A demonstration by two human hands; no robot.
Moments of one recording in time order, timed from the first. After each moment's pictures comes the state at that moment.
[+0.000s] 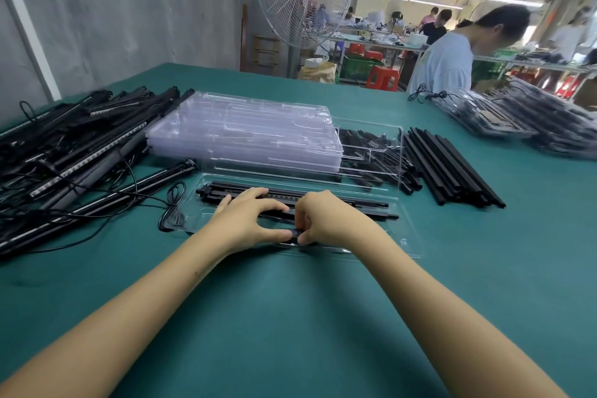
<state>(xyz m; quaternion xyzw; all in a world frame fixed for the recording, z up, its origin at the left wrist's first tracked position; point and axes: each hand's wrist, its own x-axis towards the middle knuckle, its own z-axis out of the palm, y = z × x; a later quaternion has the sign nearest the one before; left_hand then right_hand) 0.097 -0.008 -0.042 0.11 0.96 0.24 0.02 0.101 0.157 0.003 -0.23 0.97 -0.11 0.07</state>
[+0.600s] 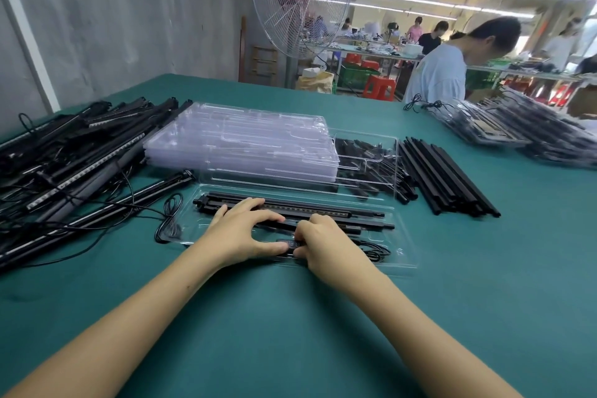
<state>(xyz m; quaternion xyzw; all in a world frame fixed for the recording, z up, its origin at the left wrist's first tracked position) 0.095 -0.013 -0.049 0.12 0.96 0.25 0.00 0.120 0.166 -0.030 -0.24 0.96 -0.10 -0.04</state>
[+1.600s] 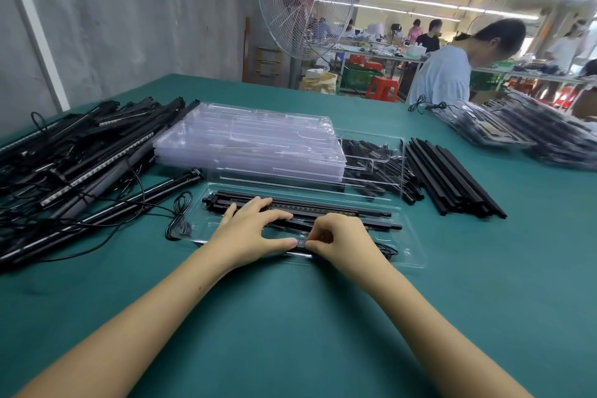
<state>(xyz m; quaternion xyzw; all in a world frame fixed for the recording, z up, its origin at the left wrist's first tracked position) 0.097 -0.013 -0.053 0.13 0.96 0.23 0.01 0.122 0.175 -0.024 -0.20 0.94 -0.27 -0.07</state>
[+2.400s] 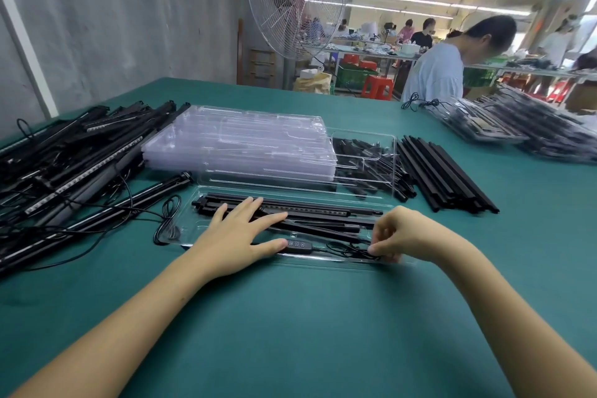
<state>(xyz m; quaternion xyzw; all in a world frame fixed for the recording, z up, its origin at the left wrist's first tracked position) 0.100 -0.017 -0.055 0.17 0.98 0.11 0.01 0.106 0.270 0.005 -0.06 0.96 -0.24 0.13</state>
